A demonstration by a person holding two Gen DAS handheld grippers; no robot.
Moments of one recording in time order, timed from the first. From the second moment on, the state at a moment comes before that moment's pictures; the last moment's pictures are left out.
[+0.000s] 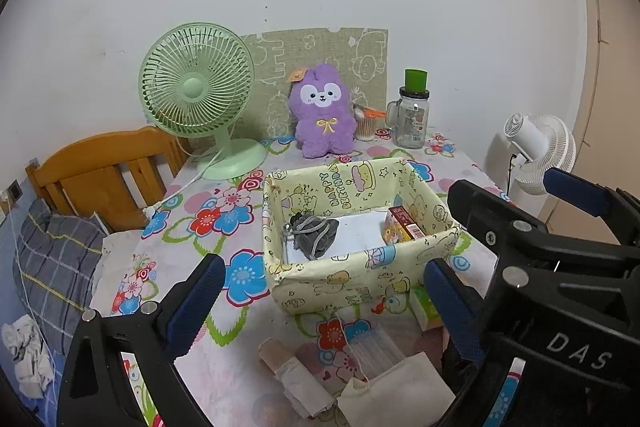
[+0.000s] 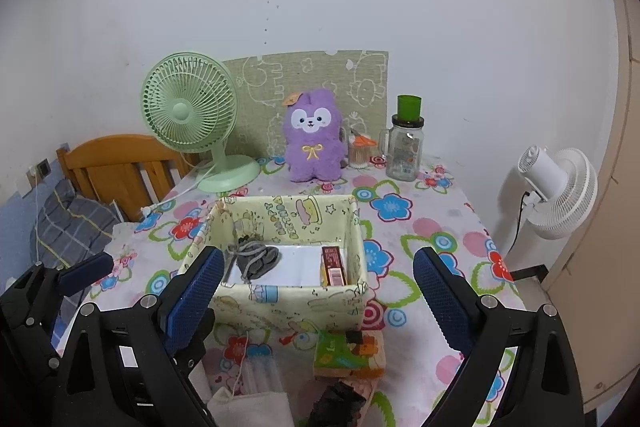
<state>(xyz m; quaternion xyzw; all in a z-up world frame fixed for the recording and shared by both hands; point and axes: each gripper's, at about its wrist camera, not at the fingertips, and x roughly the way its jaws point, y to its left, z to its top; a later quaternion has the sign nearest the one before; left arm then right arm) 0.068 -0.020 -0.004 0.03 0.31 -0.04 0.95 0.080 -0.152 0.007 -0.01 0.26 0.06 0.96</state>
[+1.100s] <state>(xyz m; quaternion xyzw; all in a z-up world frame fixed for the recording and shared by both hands) 0.054 -0.010 -0.053 0.01 0.35 -0.02 0.94 0.062 -0.154 -0.045 0.01 0.30 0.06 0.95</state>
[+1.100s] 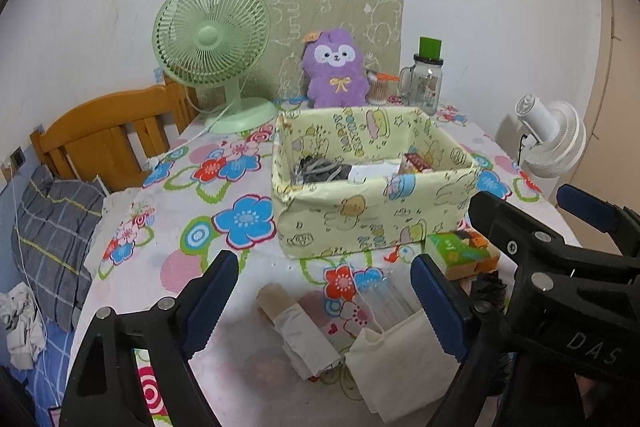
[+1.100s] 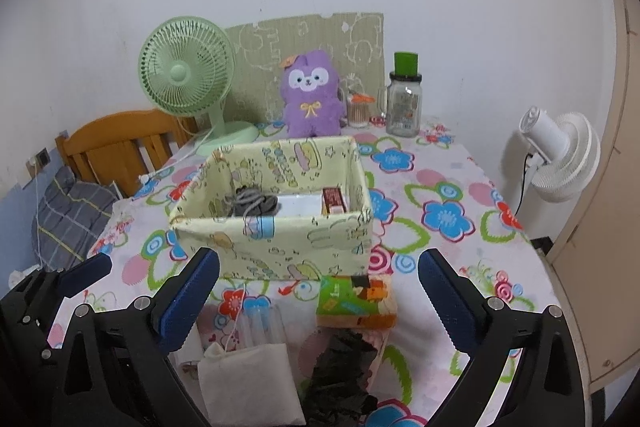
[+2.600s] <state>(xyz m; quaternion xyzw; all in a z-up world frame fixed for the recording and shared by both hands) 0.113 -0.001 -0.138 -0.01 0.46 -0.02 0.89 0.141 -0.166 -0.150 0.01 0.46 0.02 0.89</state>
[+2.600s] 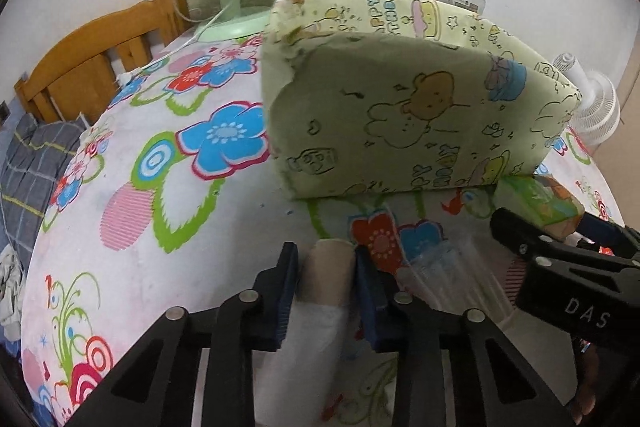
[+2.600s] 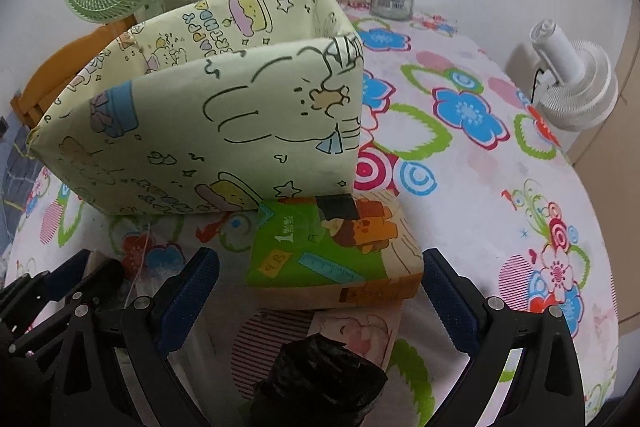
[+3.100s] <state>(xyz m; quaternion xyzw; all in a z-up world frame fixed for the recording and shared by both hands) 0.126 -0.022 -0.136 0.01 0.46 -0.05 0.89 0.145 -0.165 -0.152 0.01 0.46 0.03 0.89</state>
